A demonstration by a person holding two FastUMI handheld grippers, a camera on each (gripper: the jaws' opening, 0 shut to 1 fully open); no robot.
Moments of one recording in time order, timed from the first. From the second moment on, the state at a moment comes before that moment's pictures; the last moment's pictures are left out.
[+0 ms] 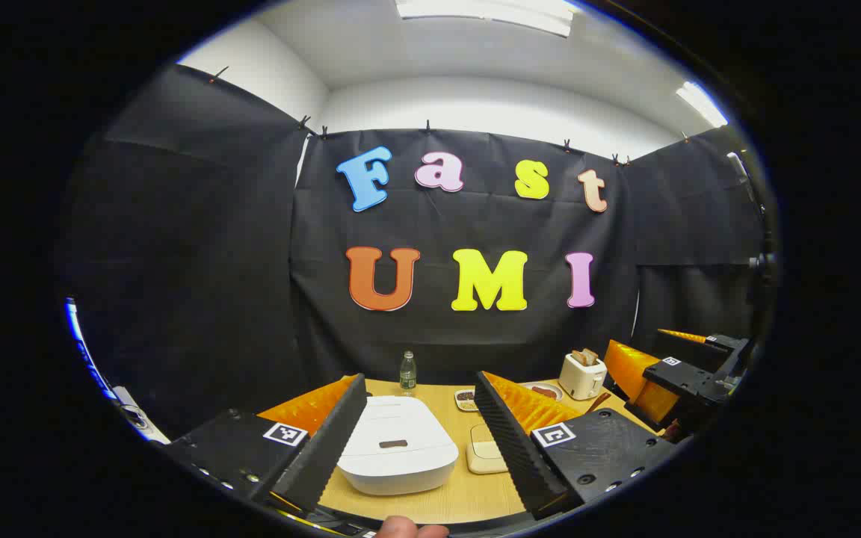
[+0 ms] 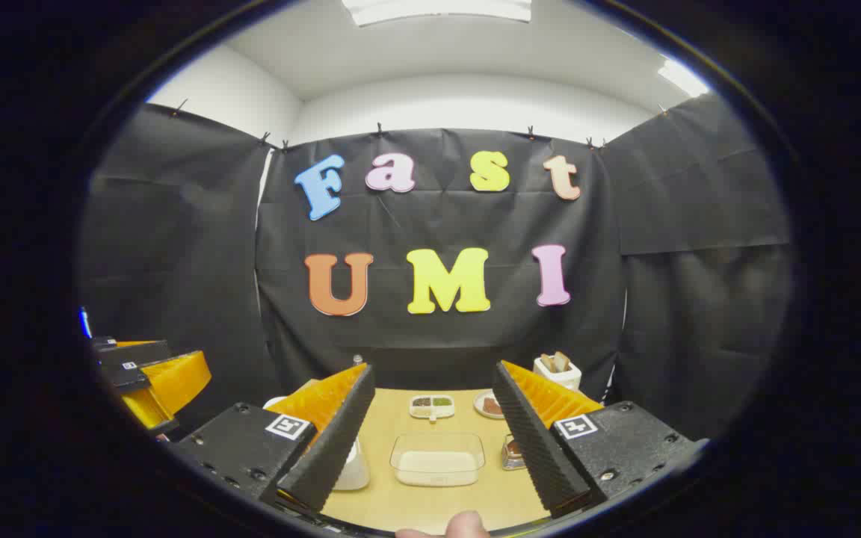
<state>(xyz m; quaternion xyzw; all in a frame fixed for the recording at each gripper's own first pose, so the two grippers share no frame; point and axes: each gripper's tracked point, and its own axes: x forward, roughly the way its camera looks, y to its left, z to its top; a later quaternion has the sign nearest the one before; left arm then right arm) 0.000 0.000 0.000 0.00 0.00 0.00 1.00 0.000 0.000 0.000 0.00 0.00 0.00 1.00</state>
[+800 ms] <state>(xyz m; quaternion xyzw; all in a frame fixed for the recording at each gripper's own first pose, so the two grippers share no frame) 0.006 0.004 -0.008 -0.02 0.01 0.03 1.00 0.007 -0.007 -0.009 0.04 0.02 0.02 1.00</state>
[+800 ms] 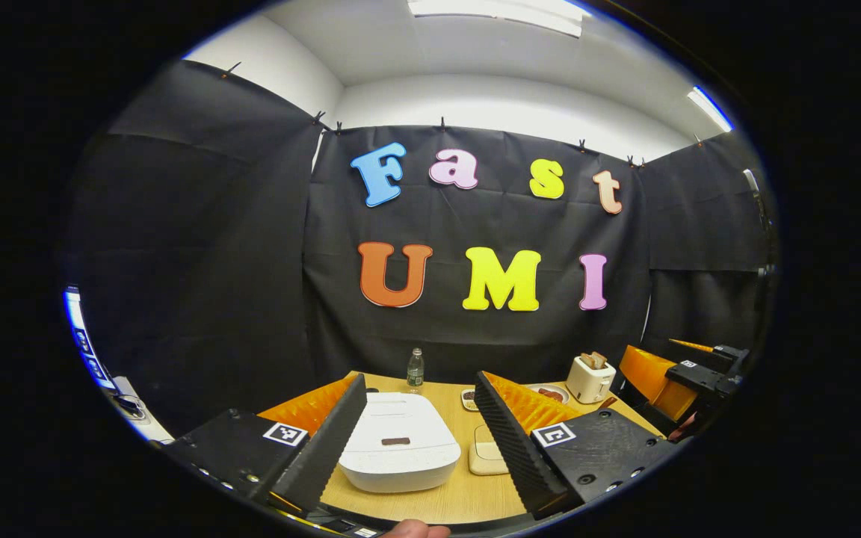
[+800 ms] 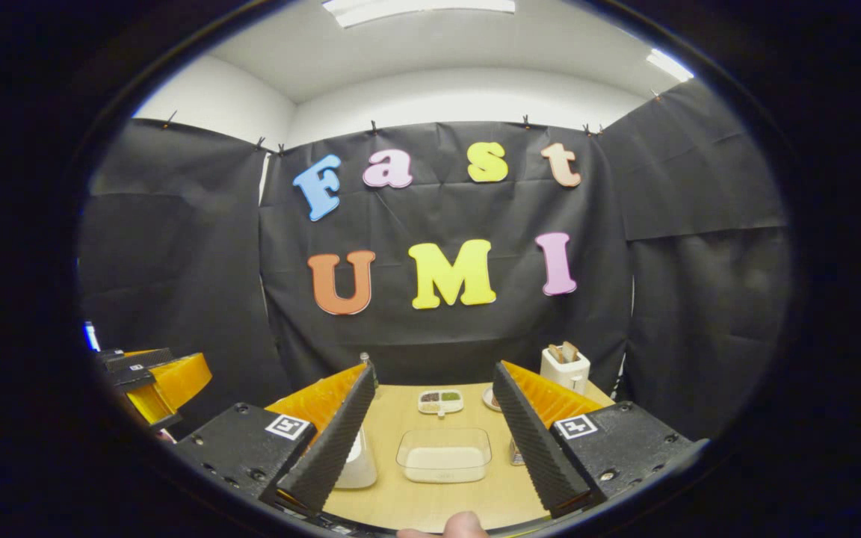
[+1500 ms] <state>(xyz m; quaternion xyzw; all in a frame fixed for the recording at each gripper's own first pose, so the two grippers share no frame) 0.010 0.006 -0.022 -0.03 0.03 0.04 1.00 0.022 -0.018 -0.016 0.04 0.03 0.03 1.00</state>
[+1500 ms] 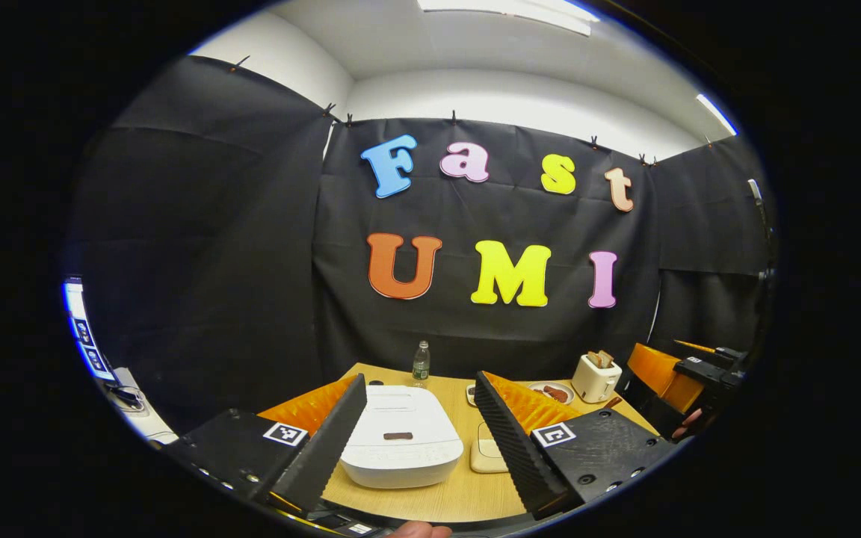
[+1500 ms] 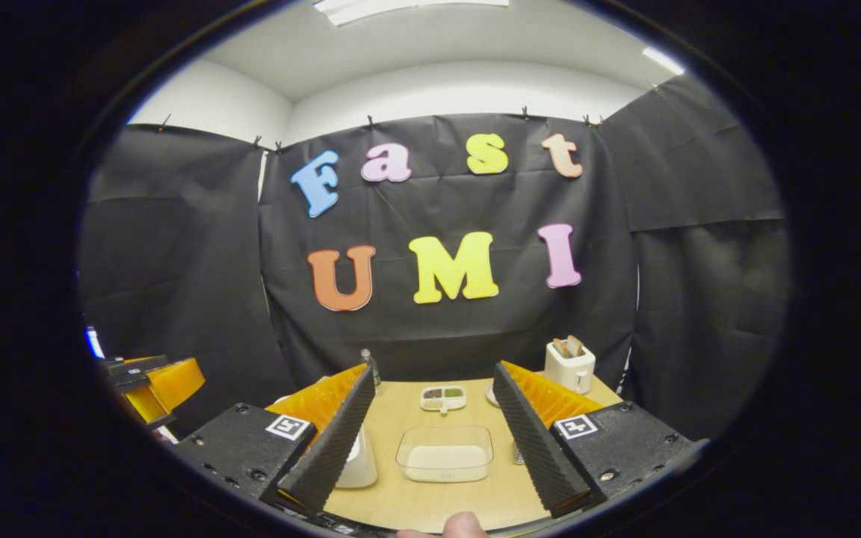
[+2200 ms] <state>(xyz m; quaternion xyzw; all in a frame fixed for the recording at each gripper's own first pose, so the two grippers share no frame) 0.050 0.004 -0.105 -0.04 0.16 0.06 0.98 0.059 -0.064 -0.048 0.03 0.06 0.03 1.00</state>
